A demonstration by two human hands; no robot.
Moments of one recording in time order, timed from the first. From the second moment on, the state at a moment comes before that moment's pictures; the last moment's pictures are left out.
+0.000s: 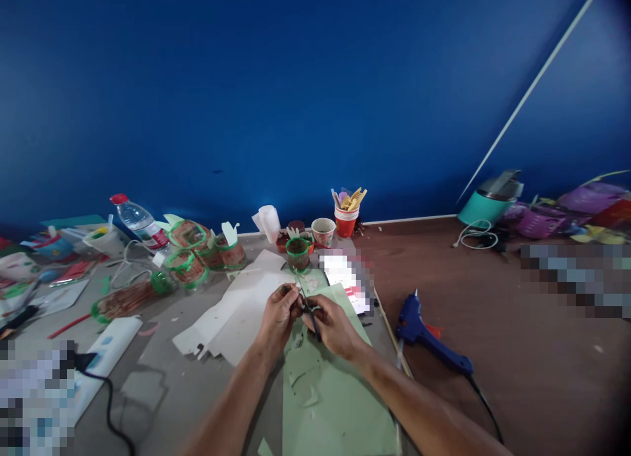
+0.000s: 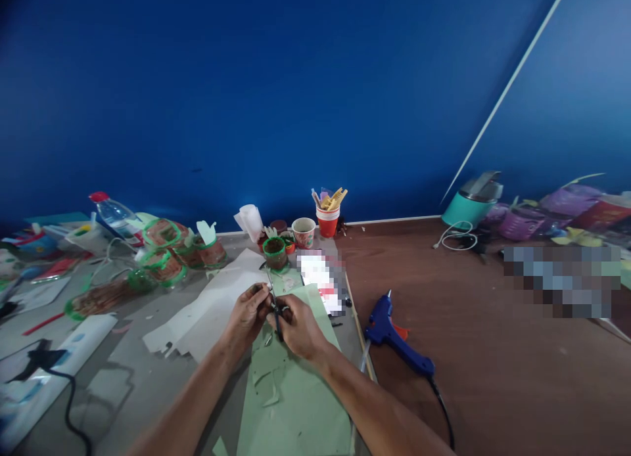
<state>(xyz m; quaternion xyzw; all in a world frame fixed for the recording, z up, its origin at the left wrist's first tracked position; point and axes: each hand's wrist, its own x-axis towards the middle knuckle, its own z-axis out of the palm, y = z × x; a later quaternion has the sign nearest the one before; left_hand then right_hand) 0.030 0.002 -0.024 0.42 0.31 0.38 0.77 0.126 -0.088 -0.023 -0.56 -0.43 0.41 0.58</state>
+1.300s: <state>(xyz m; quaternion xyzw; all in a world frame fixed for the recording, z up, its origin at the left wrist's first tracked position) 0.031 0.001 -0.018 0.41 0.33 0.40 0.75 0.126 -0.085 -0.039 -0.57 -0.46 0.37 0.57</state>
